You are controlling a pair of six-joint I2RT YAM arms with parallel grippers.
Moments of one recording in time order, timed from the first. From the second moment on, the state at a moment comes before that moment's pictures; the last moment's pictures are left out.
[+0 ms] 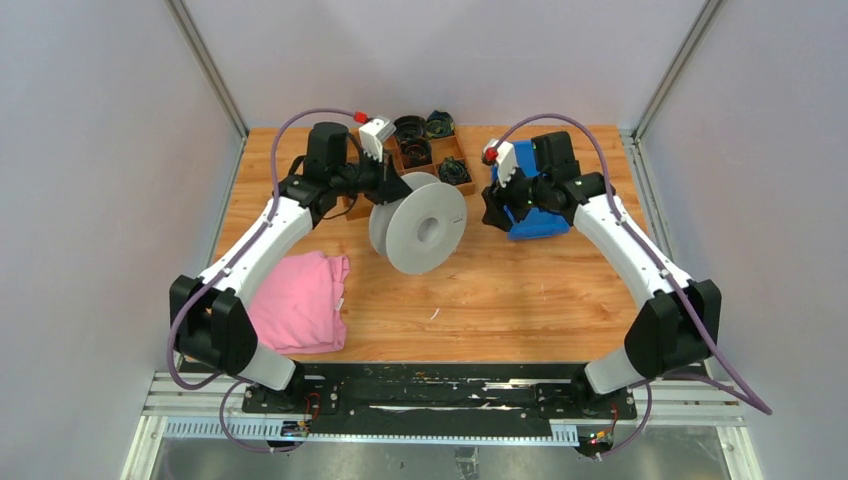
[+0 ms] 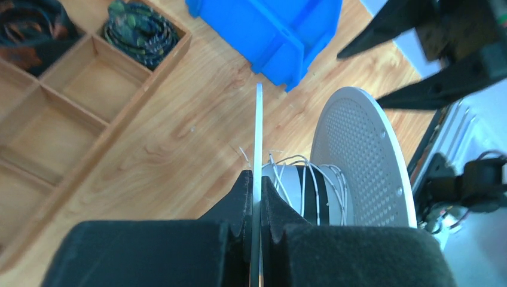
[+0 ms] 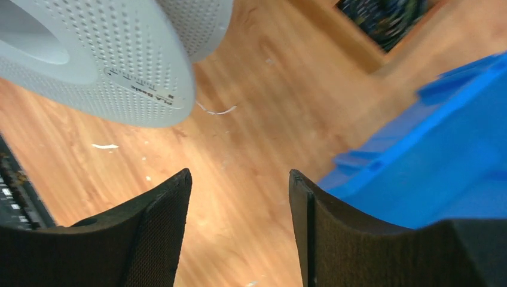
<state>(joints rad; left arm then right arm) -0.36 1.48 1.32 -0.32 0.63 -0.08 0.34 1.48 1.37 -0.68 -0.50 -0.52</state>
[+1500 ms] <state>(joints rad) -0.27 1.55 0.82 0.46 0.51 -1.00 0.28 1.68 0.96 -0.20 -0.96 0.01</state>
